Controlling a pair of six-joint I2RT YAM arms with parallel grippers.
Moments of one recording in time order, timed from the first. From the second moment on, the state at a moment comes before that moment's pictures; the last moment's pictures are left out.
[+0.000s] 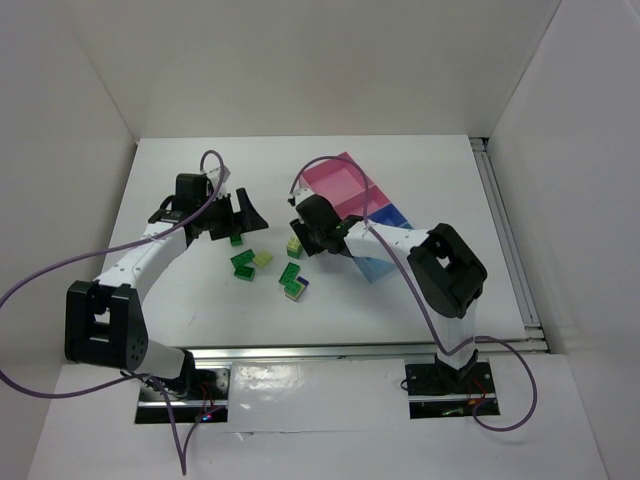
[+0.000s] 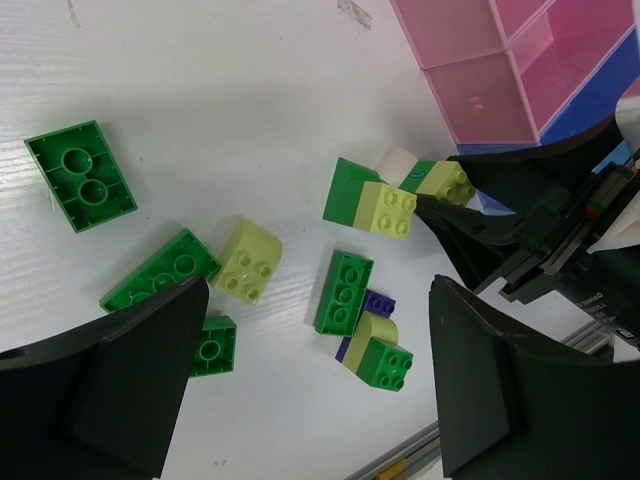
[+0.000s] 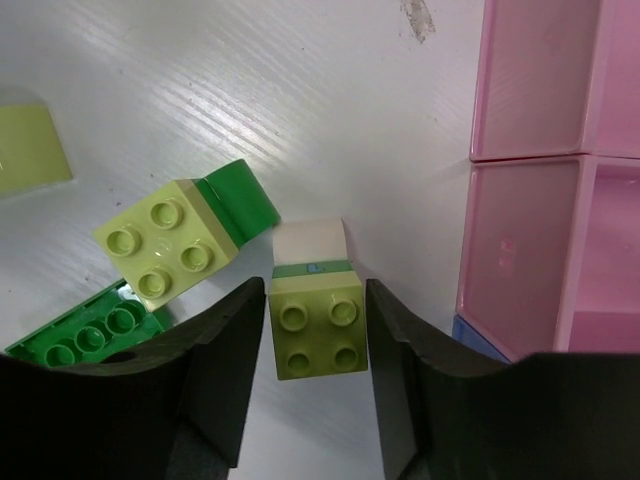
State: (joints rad) left arm -0.11 1.43 1.00 -0.35 0.41 -0.39; right arm 0.78 1.91 1.27 -0.18 0.20 0.09
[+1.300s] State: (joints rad) left arm -0.28 1.53 0.90 0.29 1.18 -0.62; right arm 0.43 1.40 1.08 -0.10 -0.79 0.37
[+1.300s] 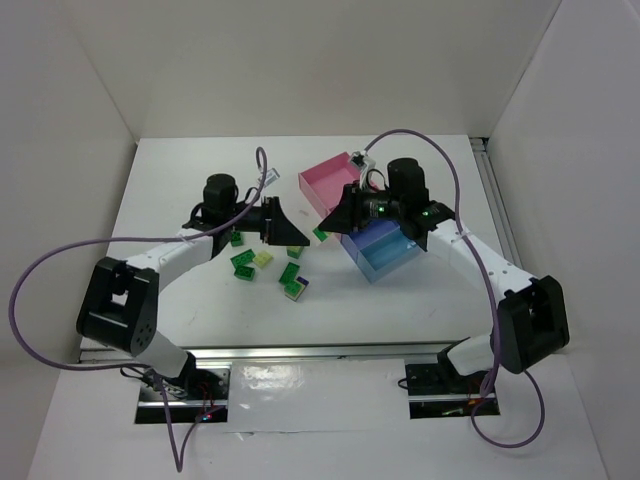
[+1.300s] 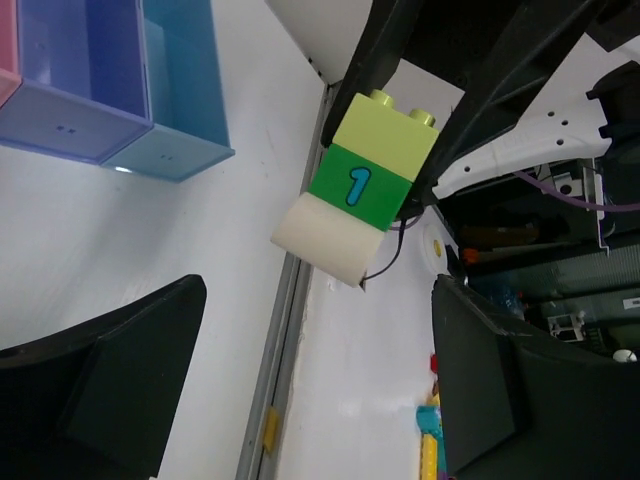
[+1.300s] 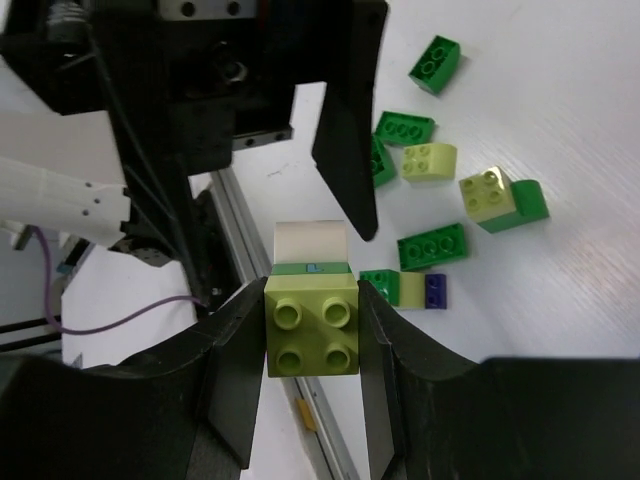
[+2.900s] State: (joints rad) left arm -0.21 1.51 1.00 0.06 1.01 -0.53; right arm 0.38 1.58 1.24 -0.18 -0.30 0.38
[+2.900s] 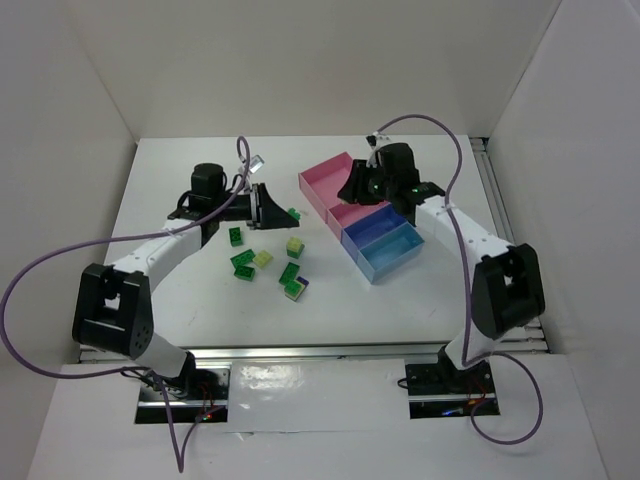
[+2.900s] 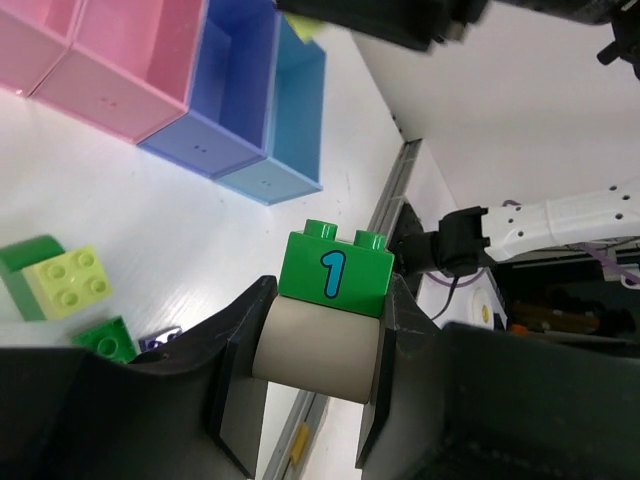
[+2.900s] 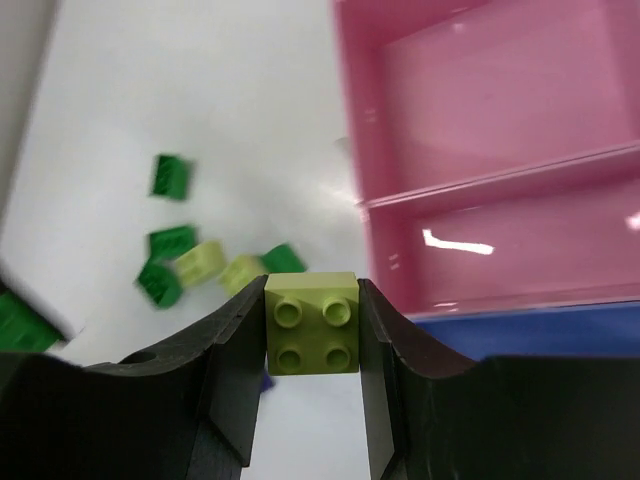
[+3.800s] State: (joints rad) left arm -0.20 1.47 1.00 -0.12 0.92 -0.45; right arm 0.41 2.01 1.58 -0.22 0.02 0.38
